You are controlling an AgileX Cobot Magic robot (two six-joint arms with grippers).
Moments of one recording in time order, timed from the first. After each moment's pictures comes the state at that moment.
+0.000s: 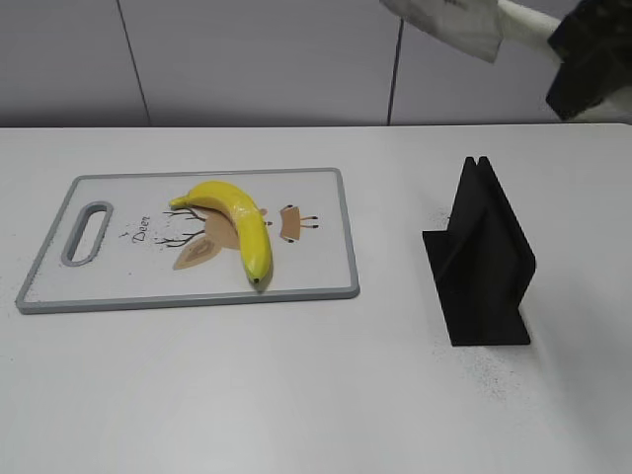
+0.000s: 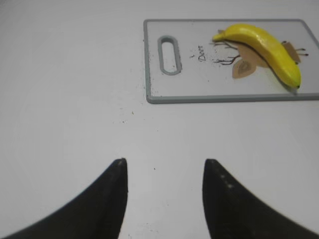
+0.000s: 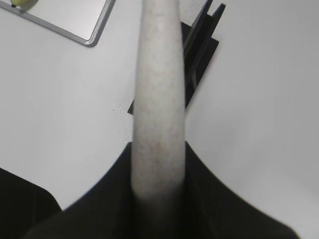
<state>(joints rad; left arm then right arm) -0.02 0.09 -0.50 -0.14 1.09 0.09 0.42 1.44 -1.42 0.04 1.23 -0.08</state>
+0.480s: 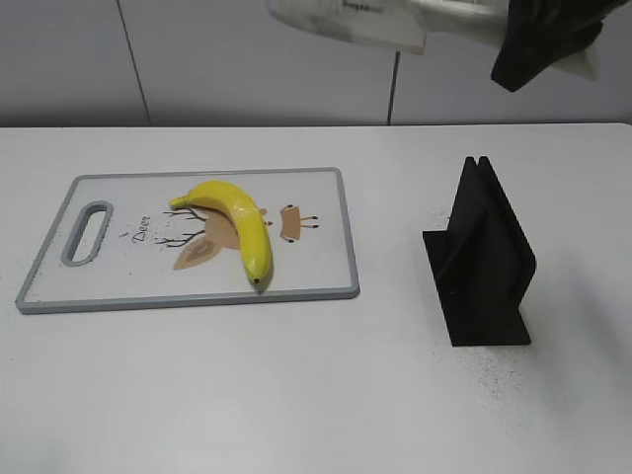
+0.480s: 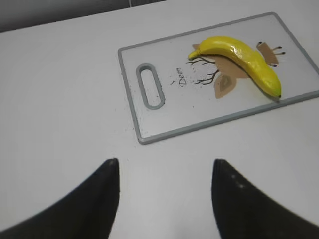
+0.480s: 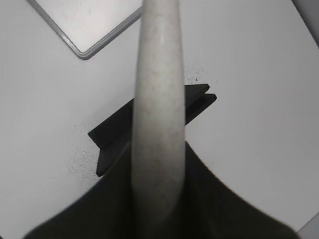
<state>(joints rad) -0.02 0.54 -0.76 -0.23 1.00 0.34 0.42 1.62 -1.63 0.06 1.23 -0.55</state>
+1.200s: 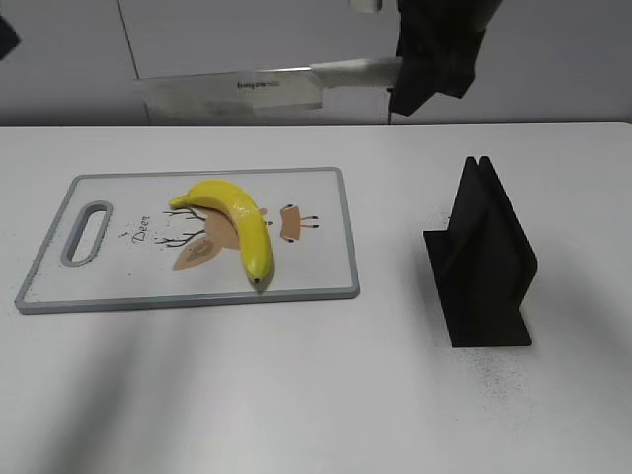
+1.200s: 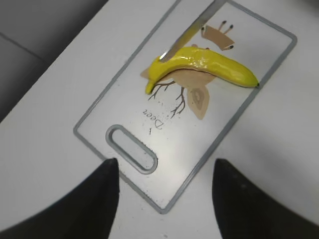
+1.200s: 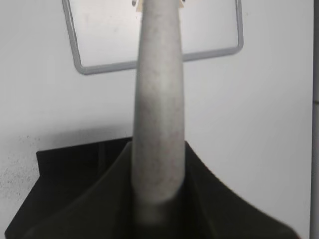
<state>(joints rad) -0.15 1.37 -1.45 -0.32 1.18 0.89 0.42 1.97 -1.89 0.23 1.23 -1.12</state>
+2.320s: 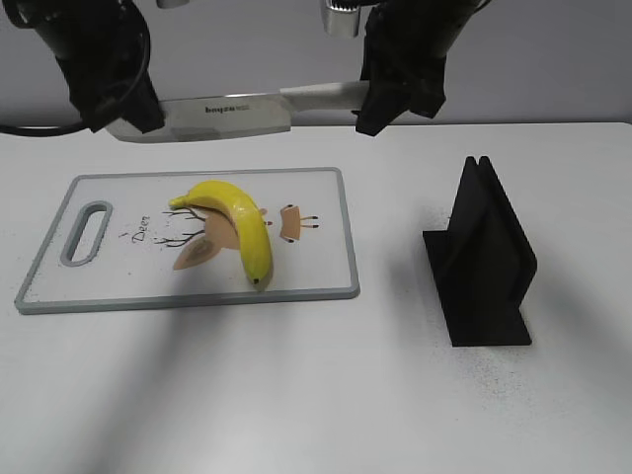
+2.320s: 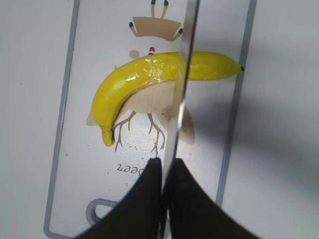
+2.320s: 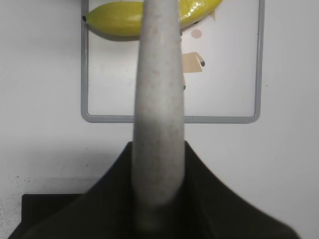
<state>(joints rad) -0.31 1.84 -1.68 -0.31 1.22 1.25 0.42 2.08 -1.95 0.36 1.22 -1.28</state>
